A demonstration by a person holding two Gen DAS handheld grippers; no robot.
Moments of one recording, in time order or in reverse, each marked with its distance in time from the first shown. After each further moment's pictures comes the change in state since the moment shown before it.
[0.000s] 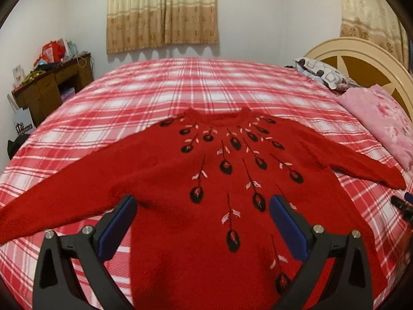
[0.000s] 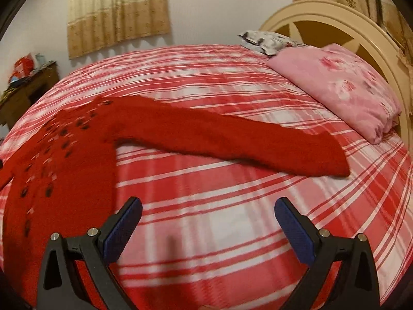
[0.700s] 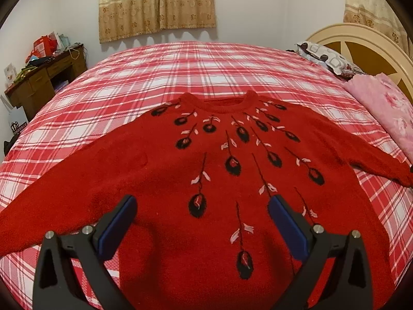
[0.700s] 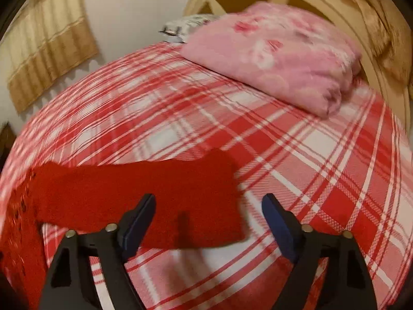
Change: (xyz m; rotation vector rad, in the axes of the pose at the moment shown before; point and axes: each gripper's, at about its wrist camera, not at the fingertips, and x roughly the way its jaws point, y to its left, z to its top) left arm 0.042 0.000 0.021 0.025 0.081 -0.006; right arm 0.056 -0.172 0.043 0.371 0.080 -0.102
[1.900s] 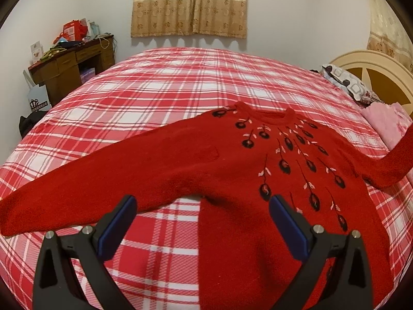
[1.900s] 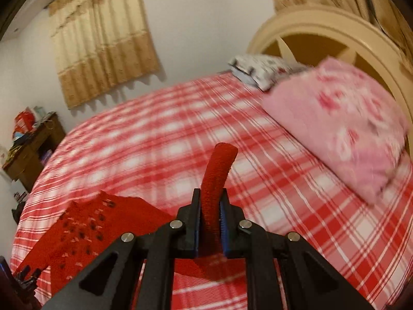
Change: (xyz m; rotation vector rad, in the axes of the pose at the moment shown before) left arm -0.037 0.082 -0.019 -0.137 -0.043 0.065; right arm -0.120 0.177 0.076 -0.257 -0.193 0.274
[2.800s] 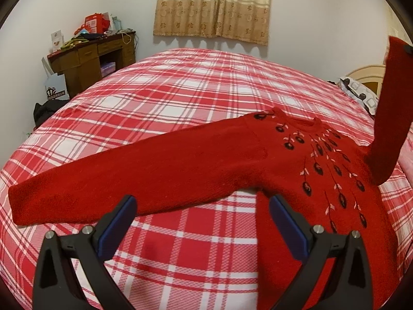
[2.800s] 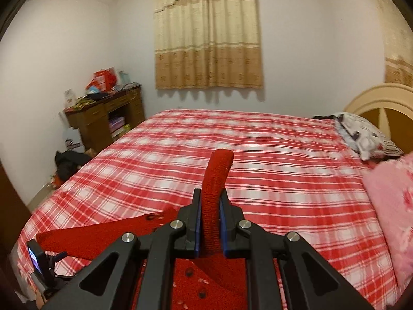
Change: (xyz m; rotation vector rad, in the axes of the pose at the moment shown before) left arm -0.010 0.063 -0.013 -0.073 -0.014 0.065; right arm -0.027 0.276 0.016 -0.377 -0.050 0.364
